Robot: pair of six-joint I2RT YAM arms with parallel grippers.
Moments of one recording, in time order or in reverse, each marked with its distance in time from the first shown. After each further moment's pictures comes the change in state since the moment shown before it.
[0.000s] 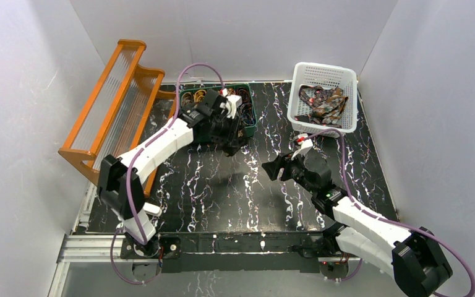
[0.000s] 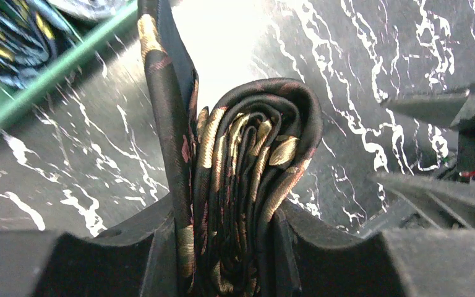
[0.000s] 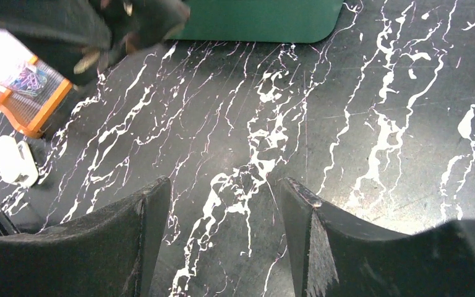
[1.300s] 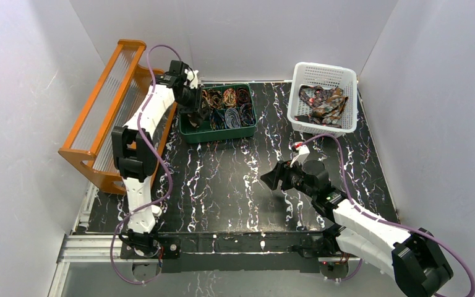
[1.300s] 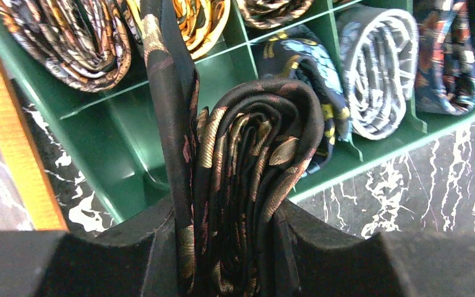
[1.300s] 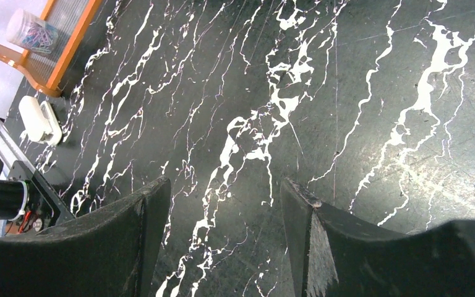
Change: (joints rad) left arm 0.400 0.421 0.526 -0.241 0.007 0.138; right arm 0.000 -0.017 -0.045 -0.102 -0.103 0.110
